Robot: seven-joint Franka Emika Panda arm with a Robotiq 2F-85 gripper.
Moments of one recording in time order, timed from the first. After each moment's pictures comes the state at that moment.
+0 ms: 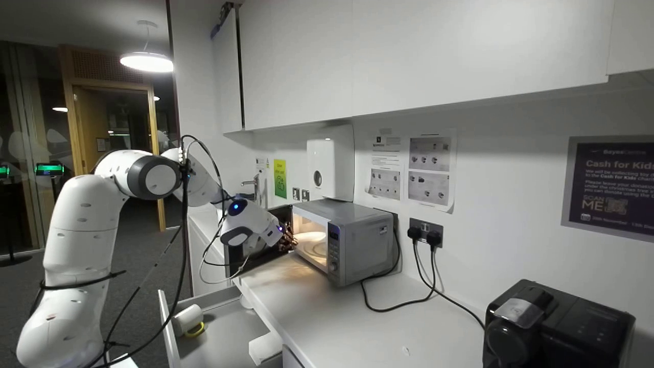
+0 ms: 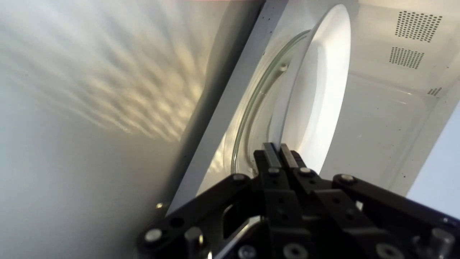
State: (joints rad) arm -0.35 0.23 0.53 -2.22 0.75 3.45 0.58
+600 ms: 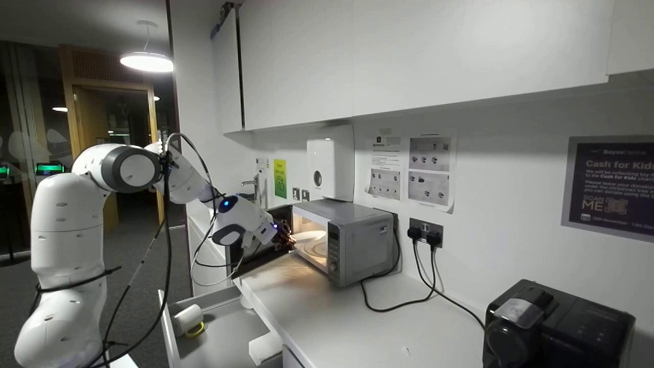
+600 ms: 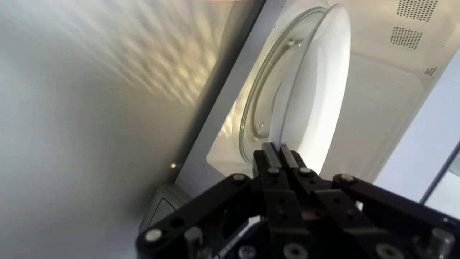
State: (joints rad) arm -0.37 0.10 0.53 -2.35 0.76 3.45 0.59
